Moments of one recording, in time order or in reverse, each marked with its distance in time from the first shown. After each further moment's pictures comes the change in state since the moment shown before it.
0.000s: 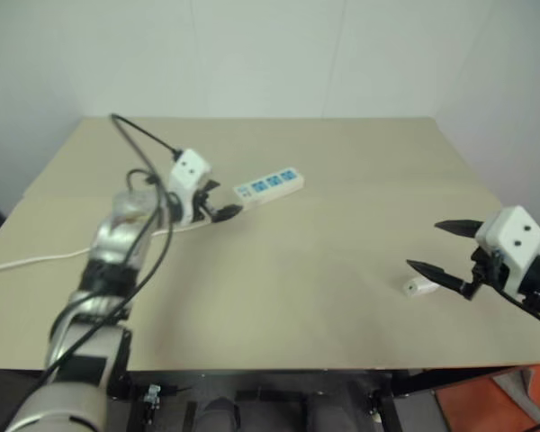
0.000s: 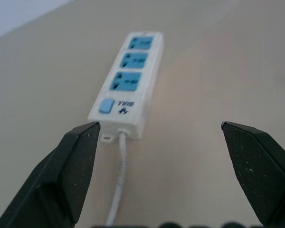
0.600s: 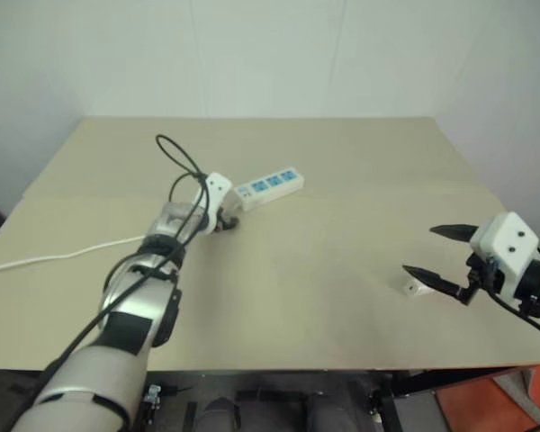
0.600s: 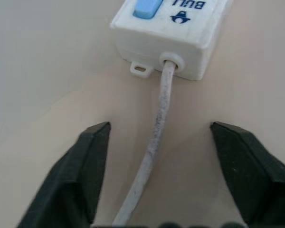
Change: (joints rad) left arm -0.188 -0.148 0.019 0.619 0.168 -0.199 0.223; right arm 0.061 0.001 -0.018 -0.045 0.002 -0.001 -0.010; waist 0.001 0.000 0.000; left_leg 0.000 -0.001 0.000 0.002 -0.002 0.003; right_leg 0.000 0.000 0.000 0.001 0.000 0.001
